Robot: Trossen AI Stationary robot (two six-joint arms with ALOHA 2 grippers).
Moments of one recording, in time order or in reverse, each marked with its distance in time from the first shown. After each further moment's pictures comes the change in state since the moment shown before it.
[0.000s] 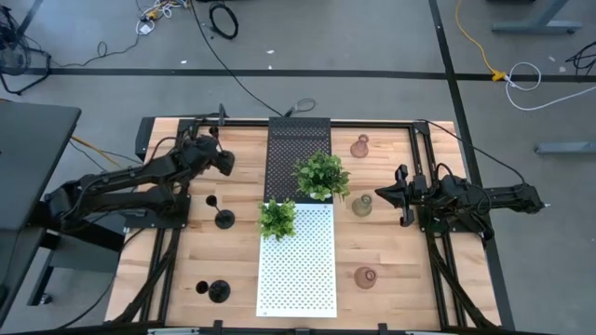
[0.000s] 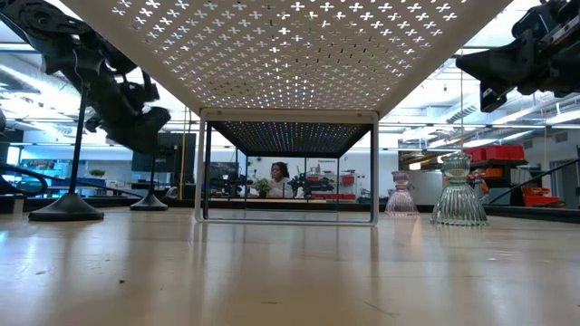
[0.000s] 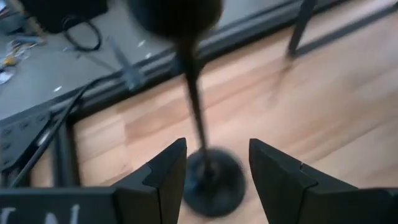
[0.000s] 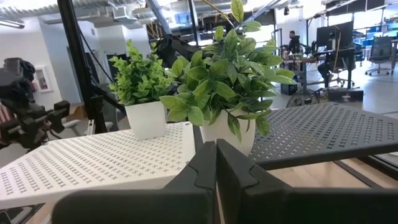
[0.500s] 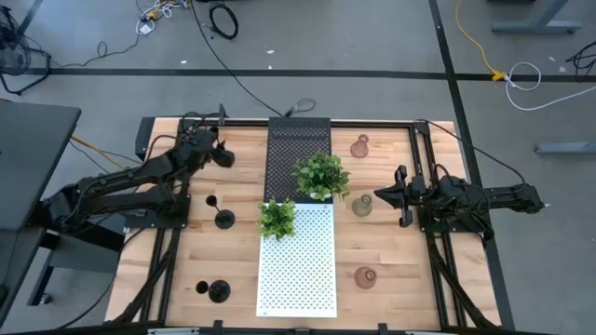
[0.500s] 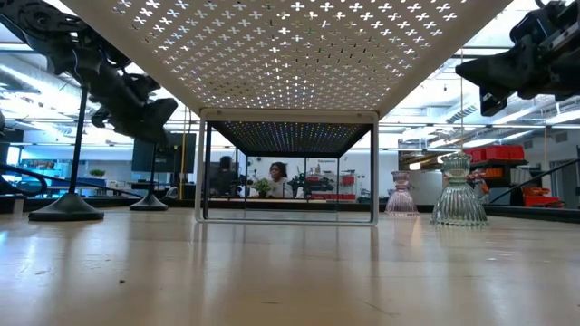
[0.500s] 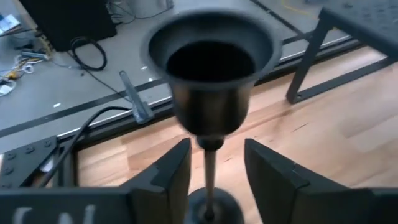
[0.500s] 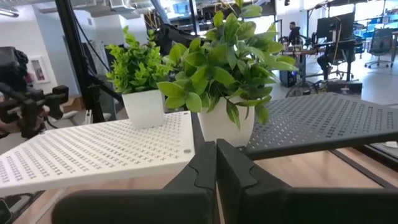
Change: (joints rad) left arm 0.052 -0.014 0.000 0.124 -0.004 0.026; right arm 0.000 0.000 0.000 -0.042 0.000 0.000
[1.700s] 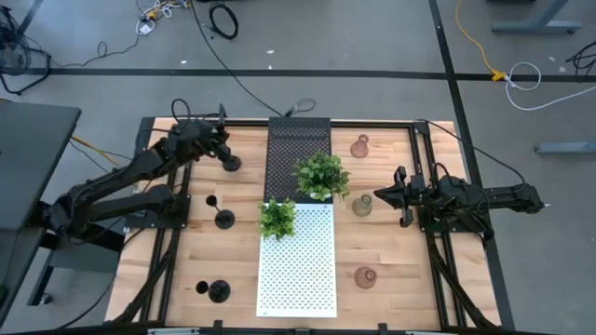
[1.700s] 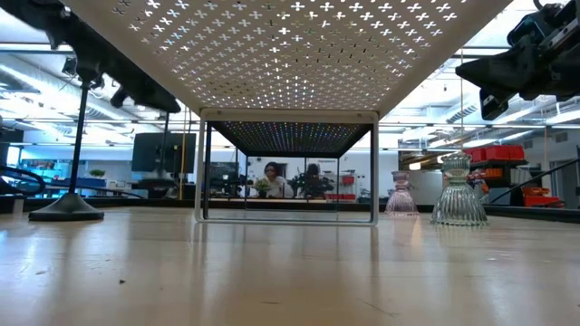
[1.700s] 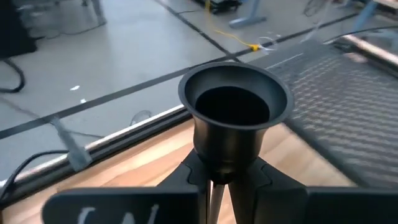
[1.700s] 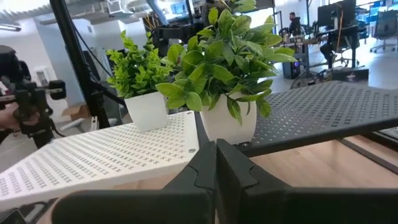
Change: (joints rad) left arm 0.082 -0.096 0.162 -0.104 0.349 0.068; right arm 0.000 0.000 0.000 -0.004 0.000 0.079
